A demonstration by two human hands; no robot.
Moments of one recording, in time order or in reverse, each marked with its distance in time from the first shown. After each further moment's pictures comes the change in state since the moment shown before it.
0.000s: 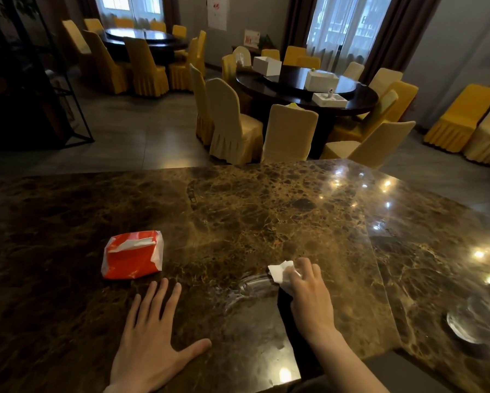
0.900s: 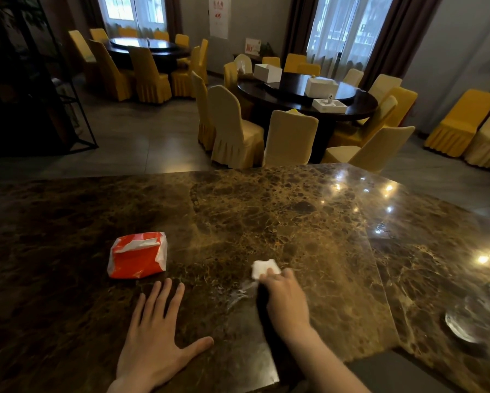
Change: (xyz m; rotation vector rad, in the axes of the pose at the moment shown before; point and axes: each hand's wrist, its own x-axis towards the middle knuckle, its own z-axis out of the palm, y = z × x) left_hand -0.003 -0.001 0.000 -0.036 0.053 0.017; right_hand -0.001 -0.039 0.007 0.102 -0.111 -0.077
